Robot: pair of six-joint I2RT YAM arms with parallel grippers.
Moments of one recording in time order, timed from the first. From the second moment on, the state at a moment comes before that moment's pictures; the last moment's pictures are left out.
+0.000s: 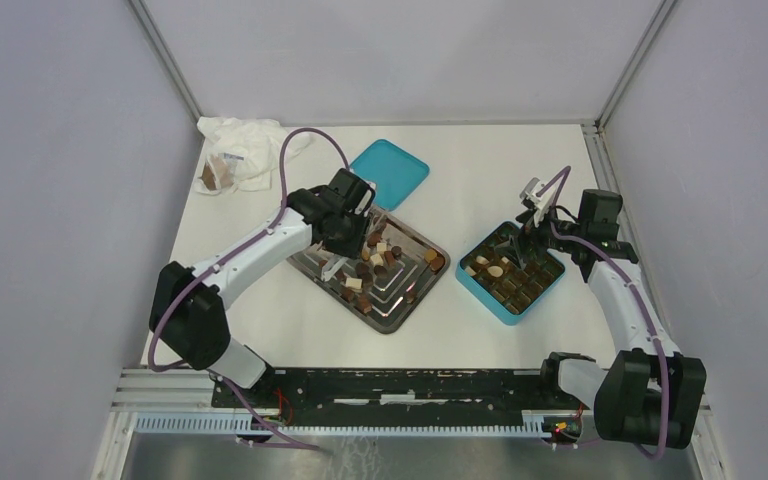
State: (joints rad) left arm -0.63 1.53 1.25 -0.84 -0.07 -0.25; right arm -0.12 1.12 0.75 -0.35 -0.88 -0.65
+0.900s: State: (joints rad) left arm -0.63 1.63 1.25 -0.84 -0.08 -0.25; right arm -0.12 1.13 0.75 -0.35 -0.88 -0.65
